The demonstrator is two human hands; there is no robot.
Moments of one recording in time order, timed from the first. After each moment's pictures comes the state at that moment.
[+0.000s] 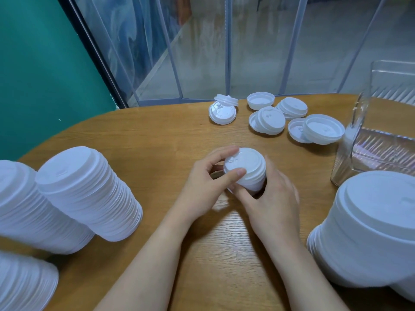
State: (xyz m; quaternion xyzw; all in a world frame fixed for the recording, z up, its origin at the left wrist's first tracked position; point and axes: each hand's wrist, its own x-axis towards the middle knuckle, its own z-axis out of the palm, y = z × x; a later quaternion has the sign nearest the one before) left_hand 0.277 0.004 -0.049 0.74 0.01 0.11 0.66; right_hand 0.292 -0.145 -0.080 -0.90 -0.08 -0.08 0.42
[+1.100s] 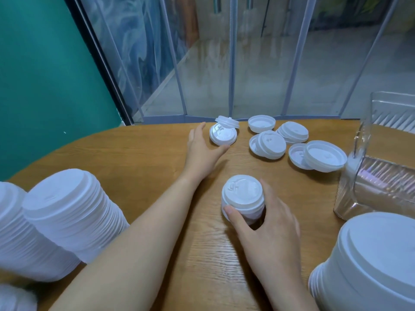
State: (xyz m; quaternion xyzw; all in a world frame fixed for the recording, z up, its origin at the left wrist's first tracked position) left_hand 0.404 0.051 -0.055 0.85 0.16 0.22 0.45; right_hand 0.288 -0.145 -0.077 -0.88 -0.09 -0.09 0.46
